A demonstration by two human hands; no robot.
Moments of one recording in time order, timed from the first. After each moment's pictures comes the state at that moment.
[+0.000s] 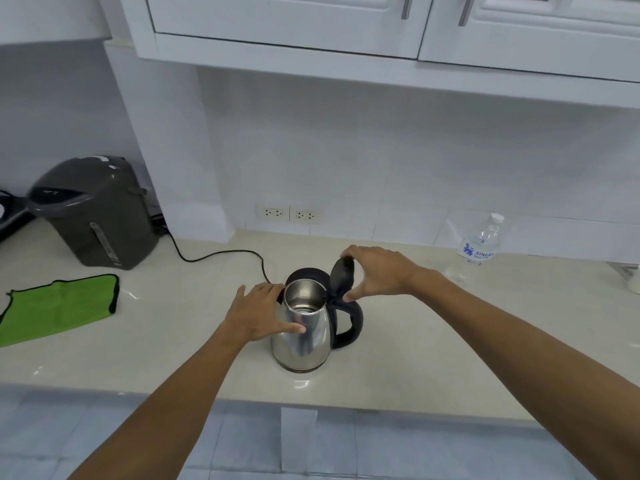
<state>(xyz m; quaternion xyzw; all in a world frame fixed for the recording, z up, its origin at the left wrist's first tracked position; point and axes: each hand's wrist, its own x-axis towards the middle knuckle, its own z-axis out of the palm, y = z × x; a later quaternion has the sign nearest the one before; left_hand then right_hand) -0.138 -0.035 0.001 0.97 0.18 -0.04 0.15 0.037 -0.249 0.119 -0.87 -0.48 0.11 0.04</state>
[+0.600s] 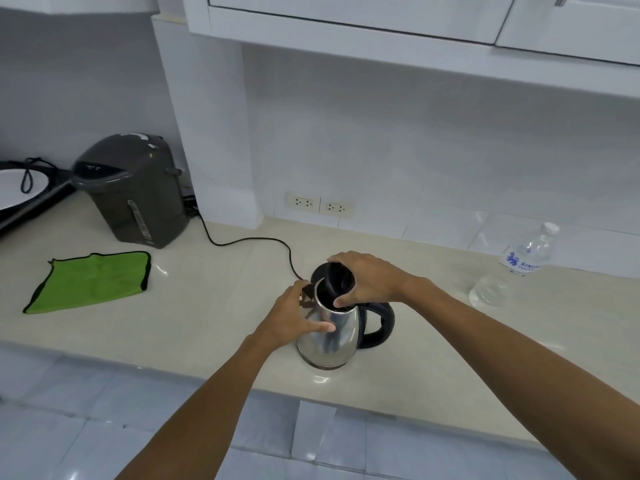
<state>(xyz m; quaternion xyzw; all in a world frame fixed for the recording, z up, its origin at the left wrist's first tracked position) -0.147 -0.036 -0.042 0.82 0.21 0.08 0.53 0.014 -0.177 0.083 -0.83 -0.54 0.15 0.06</state>
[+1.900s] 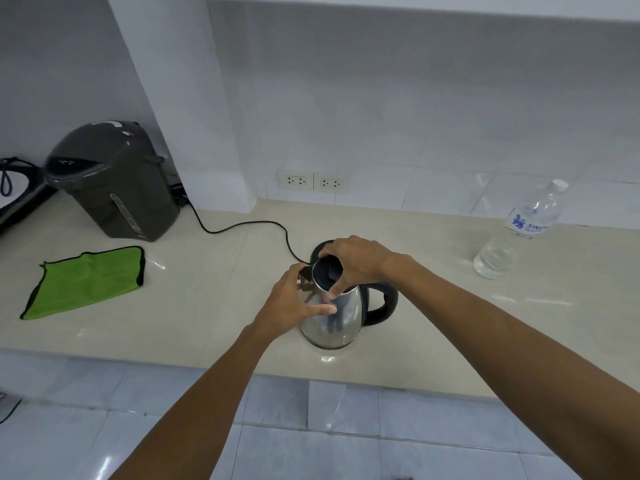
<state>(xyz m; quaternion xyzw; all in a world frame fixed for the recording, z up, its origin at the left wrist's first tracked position) -0.146 -0.039 -0.040 0.82 0.22 0.08 0.52 0.014 -0.157 0.062 -0.82 -0.55 0.15 0.00</state>
